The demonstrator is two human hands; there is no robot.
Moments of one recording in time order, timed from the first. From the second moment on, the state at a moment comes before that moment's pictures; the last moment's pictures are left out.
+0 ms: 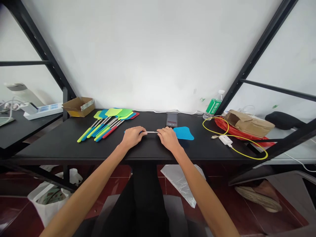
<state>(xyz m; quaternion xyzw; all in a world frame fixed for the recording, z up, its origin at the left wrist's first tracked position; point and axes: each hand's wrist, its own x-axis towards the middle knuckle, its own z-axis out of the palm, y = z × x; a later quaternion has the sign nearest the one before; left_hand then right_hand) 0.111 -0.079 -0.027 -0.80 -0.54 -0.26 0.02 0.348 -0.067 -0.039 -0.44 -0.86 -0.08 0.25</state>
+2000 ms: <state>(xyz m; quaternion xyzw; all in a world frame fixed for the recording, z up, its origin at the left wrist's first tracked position) 0.095 -0.083 -0.023 -0.80 -0.57 -0.15 0.04 0.370 -0.065 -0.039 -0.47 -0.84 -0.09 0.27</state>
